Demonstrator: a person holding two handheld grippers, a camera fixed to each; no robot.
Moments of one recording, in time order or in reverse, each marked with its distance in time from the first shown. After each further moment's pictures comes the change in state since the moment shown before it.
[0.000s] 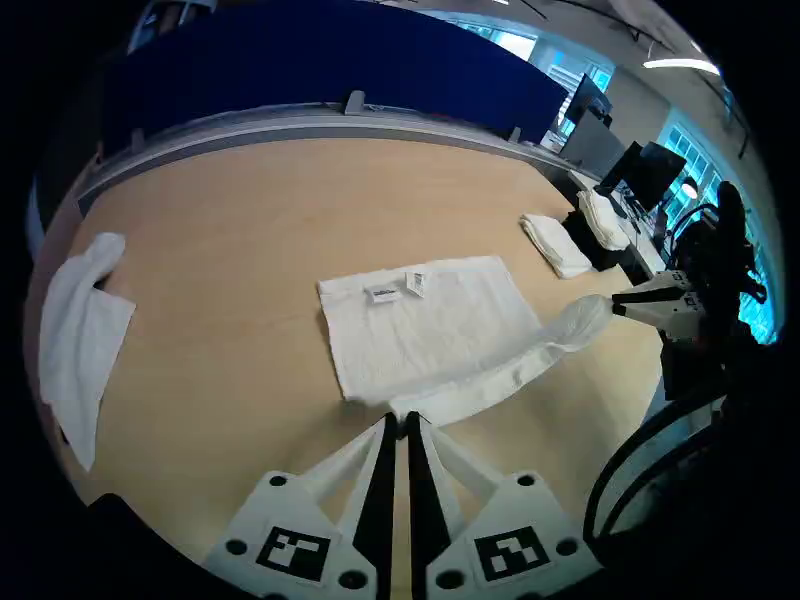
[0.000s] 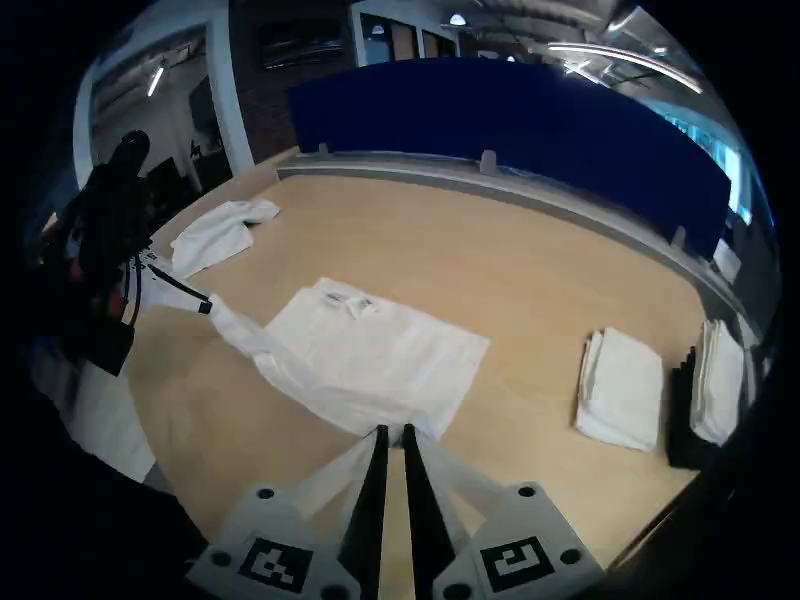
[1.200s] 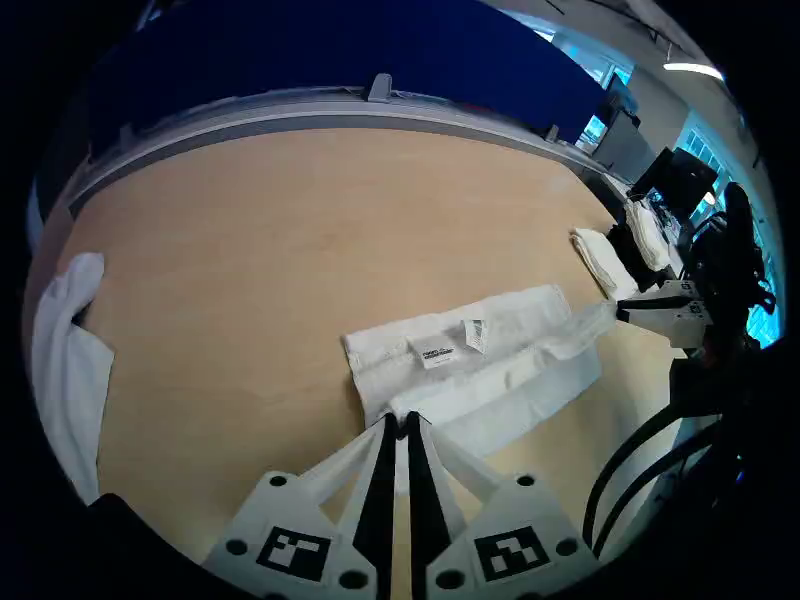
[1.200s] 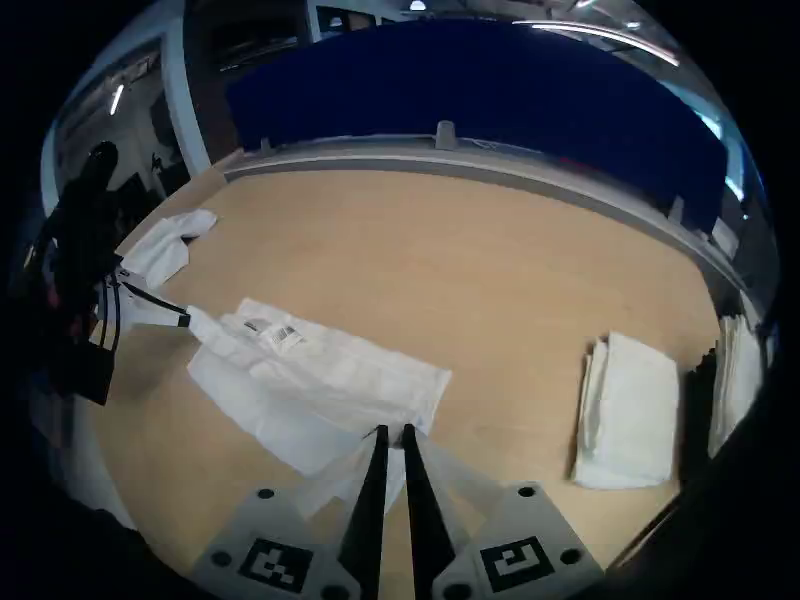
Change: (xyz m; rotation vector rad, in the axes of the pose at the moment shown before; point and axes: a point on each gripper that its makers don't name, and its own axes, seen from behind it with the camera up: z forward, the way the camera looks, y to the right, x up) left arm 0.050 -0.045 0.087 0.050 -0.032 -0.008; right arm 0.021 0.063 0.089 -0.071 -0.047 0.105
